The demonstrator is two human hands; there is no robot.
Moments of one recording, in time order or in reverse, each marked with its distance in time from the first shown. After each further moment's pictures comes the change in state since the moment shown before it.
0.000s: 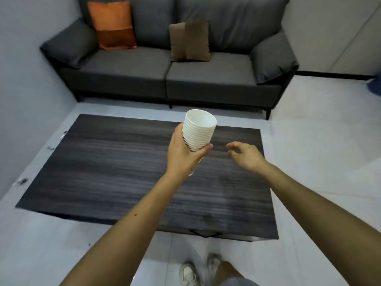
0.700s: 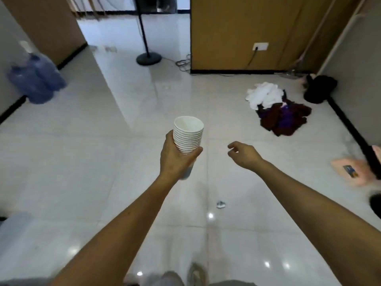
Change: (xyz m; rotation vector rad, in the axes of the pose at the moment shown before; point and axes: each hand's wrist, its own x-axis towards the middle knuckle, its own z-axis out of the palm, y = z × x) left_hand -0.444 0.291 0.485 -0.087 -1.457 0.580; right_hand -0.605 0.436 -0.121 0.560 1.044 1.225
